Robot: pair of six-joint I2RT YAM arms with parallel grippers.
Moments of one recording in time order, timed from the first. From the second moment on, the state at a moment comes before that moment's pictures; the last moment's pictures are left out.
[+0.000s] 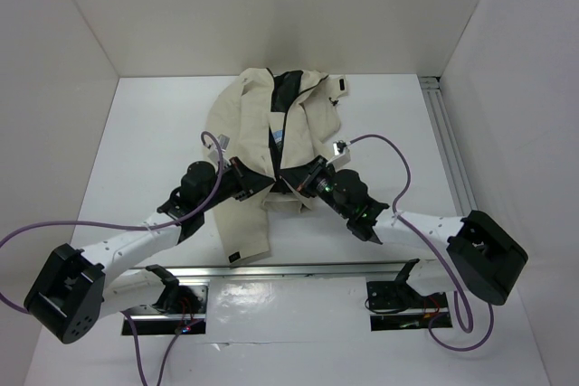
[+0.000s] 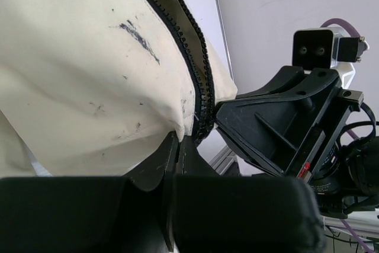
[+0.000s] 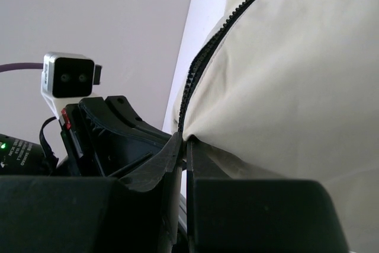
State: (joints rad) left arm -0.55 1.11 0.49 0.39 0.25 -1.00; right arm 0.82 1.29 0.50 0.70 0.13 1.11
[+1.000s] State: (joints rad) left arm -0.59 1.25 0.54 0.35 0.23 -0.94; right arm 0.84 1.29 0.62 0.30 0.28 1.21
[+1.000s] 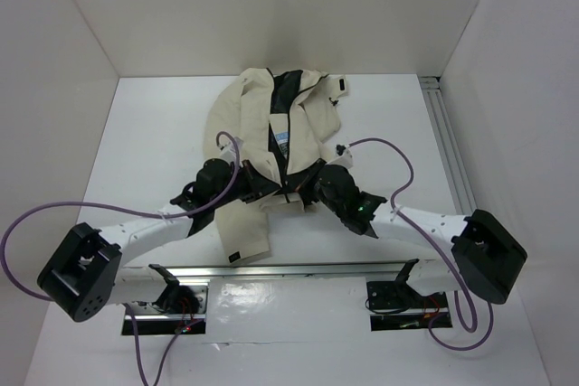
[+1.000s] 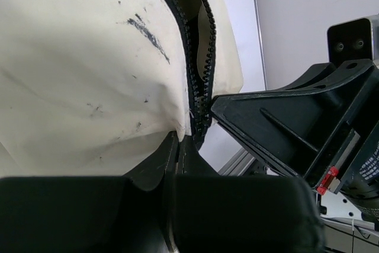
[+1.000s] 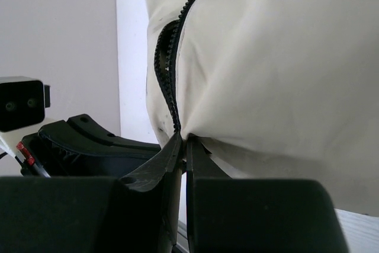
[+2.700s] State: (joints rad) left arm -0.59 1.25 0.42 0.50 0.29 -0.98; right arm 0.84 1.26 0.61 0.24 0.35 1.27
